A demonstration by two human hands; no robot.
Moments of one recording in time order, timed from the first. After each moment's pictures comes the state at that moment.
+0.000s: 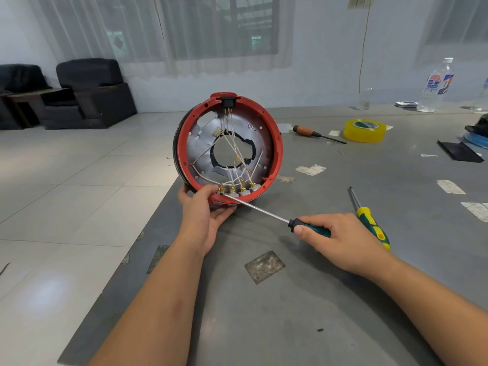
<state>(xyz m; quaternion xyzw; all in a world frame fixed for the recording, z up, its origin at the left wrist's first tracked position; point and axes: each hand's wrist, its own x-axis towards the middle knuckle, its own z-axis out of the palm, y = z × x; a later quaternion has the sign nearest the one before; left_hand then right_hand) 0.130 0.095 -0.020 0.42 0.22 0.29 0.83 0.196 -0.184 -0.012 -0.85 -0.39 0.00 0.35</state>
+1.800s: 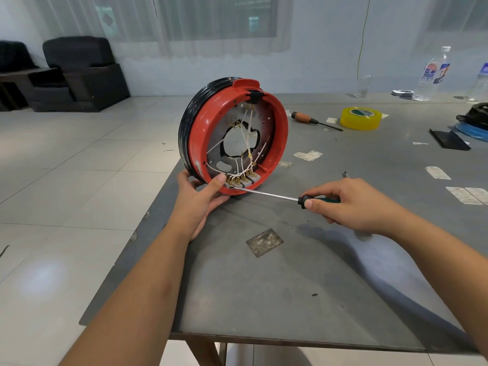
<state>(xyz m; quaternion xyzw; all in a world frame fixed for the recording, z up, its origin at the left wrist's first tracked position) 0.098 0.105 -0.027 0.56 0.14 0.26 0.78 0.200 -0.199 0.039 -0.88 -0.39 0.07 0.26</state>
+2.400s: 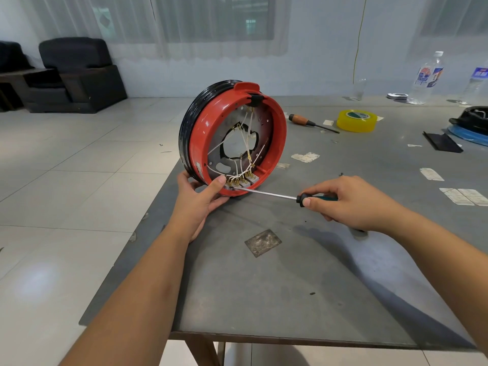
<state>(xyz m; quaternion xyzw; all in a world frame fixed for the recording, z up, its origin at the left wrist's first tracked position) 0.094 0.099 -0.023 0.57 0.13 0.27 0.76 0.197 -0.198 0.049 -0.89 -0.38 0.07 0.25</state>
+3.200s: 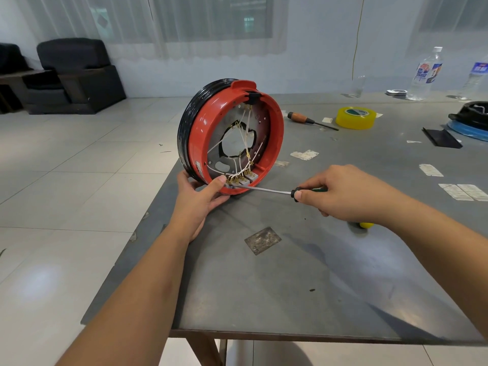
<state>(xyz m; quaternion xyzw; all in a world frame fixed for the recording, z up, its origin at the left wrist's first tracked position) 0.093 0.095 -0.021 0.57 0.14 0.28 0.76 0.173 -0.183 0.077 -0.91 -0.36 0.06 0.19</state>
